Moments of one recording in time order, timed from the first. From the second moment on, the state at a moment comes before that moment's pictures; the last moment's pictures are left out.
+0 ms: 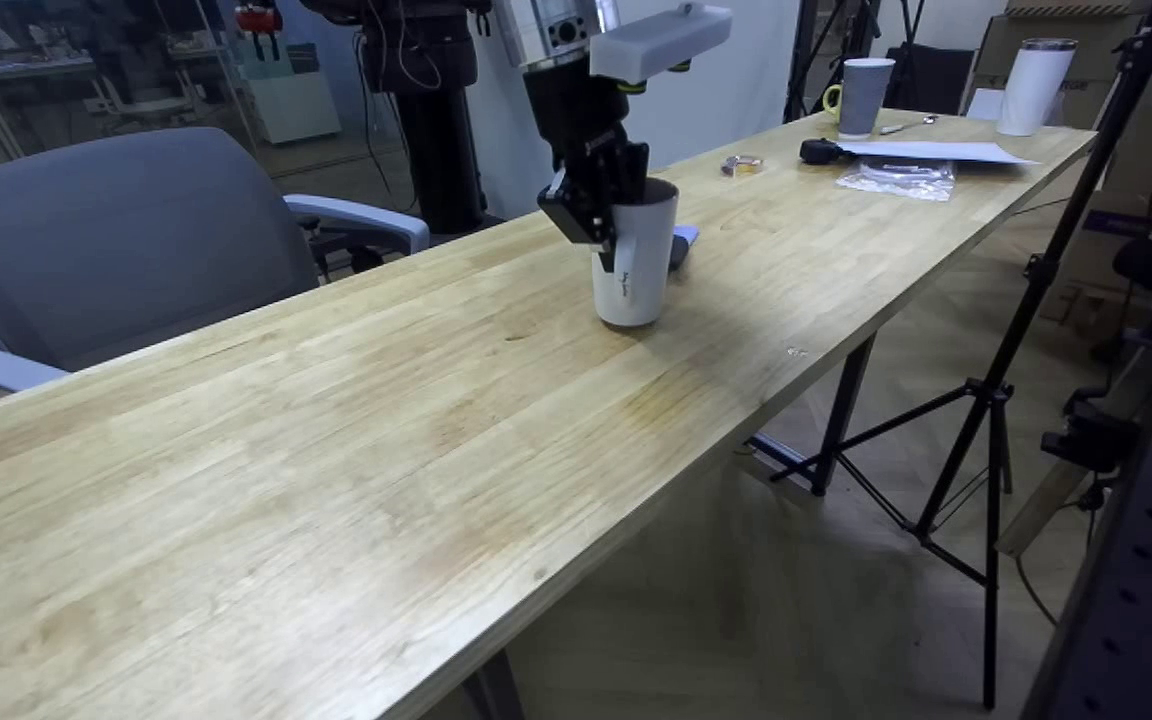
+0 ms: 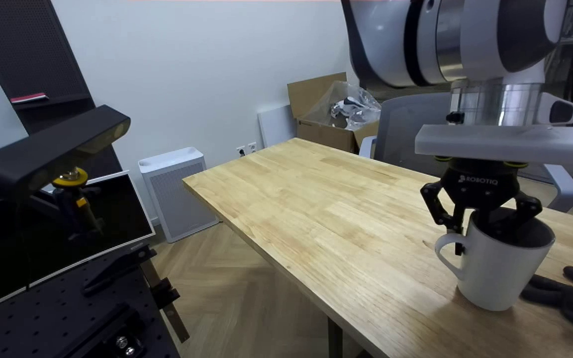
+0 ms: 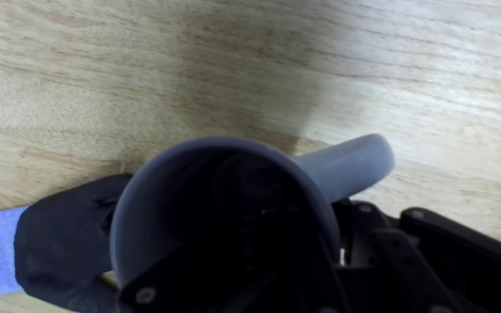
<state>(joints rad) -0.08 0.55 -0.09 -2.07 -0.17 2.48 -0.20</state>
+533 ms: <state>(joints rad) -0.08 0.49 -0.06 -2.00 -0.16 2.43 -0.20</state>
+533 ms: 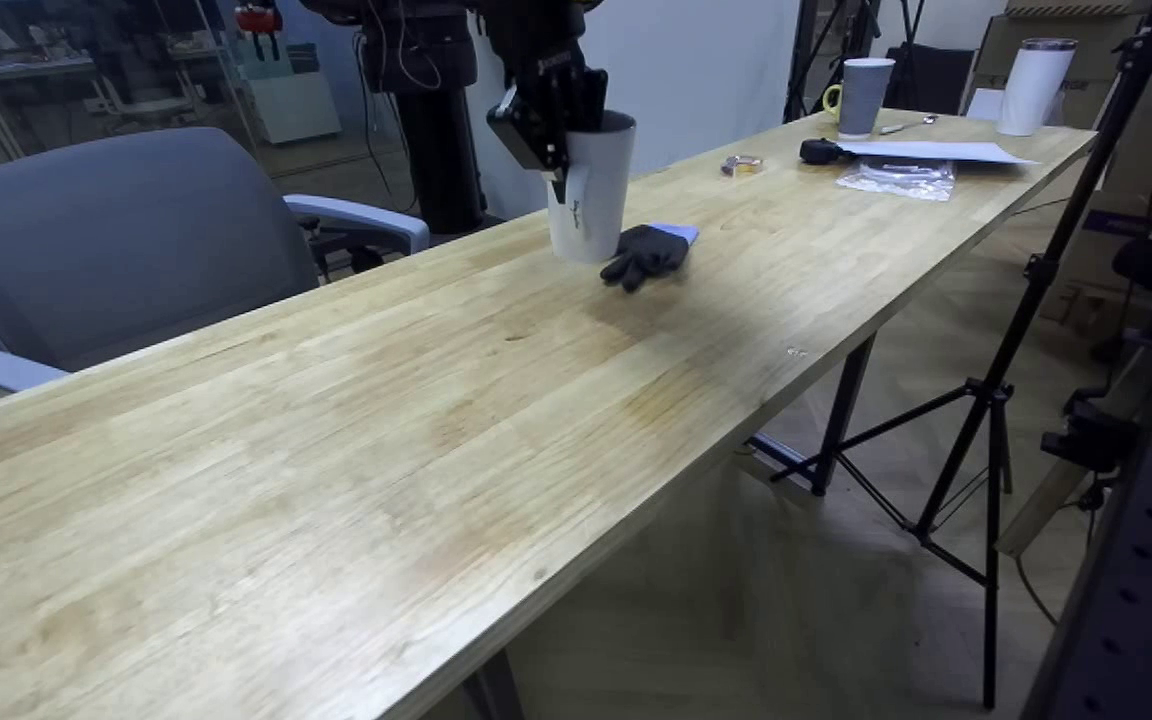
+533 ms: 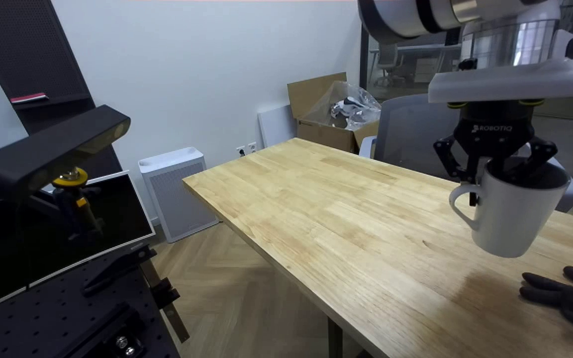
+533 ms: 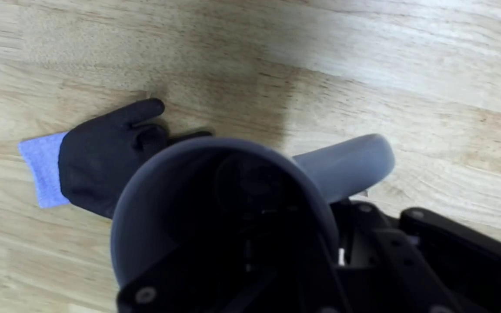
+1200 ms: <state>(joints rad) -0.08 0.47 -0.03 -1.96 -0.15 2.40 -0.22</state>
